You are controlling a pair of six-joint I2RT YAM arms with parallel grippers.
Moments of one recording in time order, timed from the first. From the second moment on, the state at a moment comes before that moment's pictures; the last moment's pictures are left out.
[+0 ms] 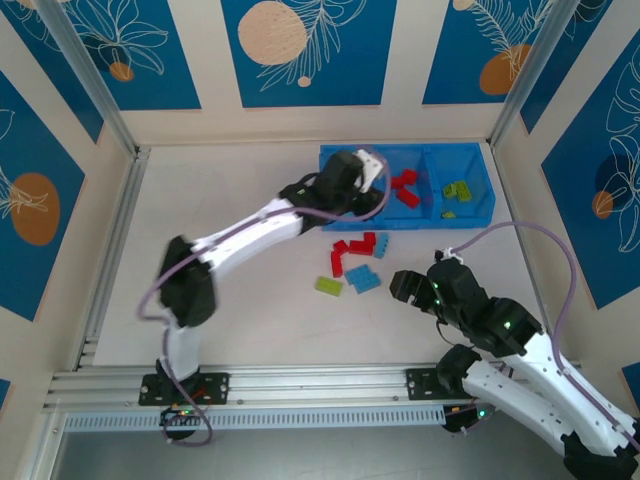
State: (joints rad) left arm -0.88 1.82 1.65 -0.33 0.02 -0.14; right arm 0.71 0.59 0.74 -1.00 0.21 0.91
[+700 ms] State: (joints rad) left arm -1.00 0.92 0.47 -0.04 -0.14 0.09; right arm 0.38 1.49 0.93 -0.59 -0.01 0.72
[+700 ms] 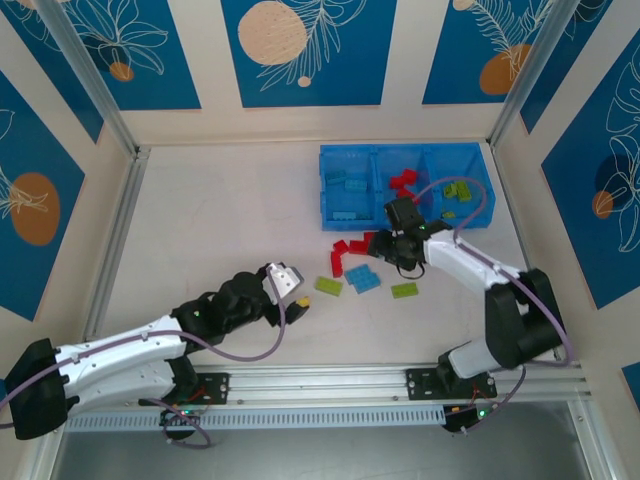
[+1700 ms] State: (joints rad) left arm -1.00 0.86 0.46 0.02 -0.18 0.09; right arm 0.48 1.26 0.91 -0.59 0.06 0.67
